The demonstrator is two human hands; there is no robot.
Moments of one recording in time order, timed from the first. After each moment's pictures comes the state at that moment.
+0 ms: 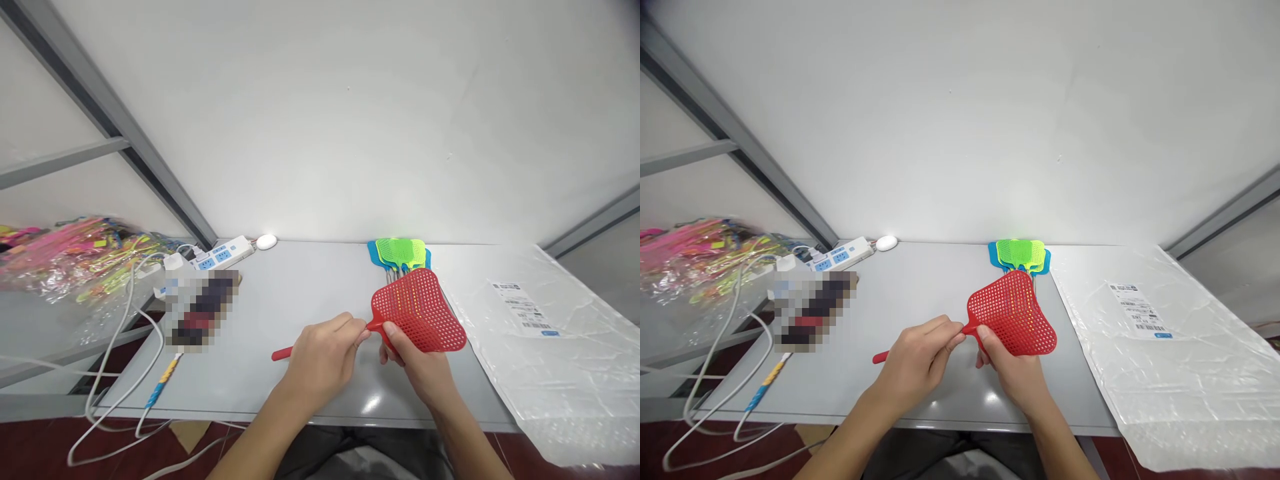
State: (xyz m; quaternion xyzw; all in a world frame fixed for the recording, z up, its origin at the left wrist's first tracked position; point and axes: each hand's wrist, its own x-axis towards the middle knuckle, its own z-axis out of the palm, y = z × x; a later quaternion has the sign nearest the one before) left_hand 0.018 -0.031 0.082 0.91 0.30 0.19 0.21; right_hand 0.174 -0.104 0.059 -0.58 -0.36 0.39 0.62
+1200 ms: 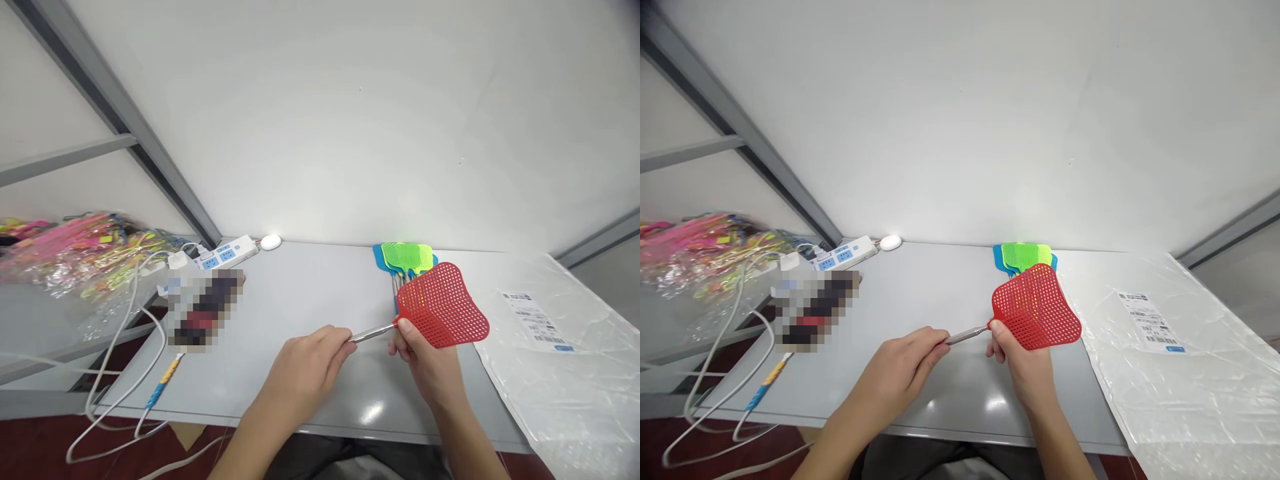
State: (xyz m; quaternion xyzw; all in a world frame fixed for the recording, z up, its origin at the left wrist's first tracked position) left_hand -0.009 -0.026 0.087 0.90 0.35 0.11 0.23; right_hand 0.184 -0.088 0.048 -0.51 -0.30 0.41 0.69
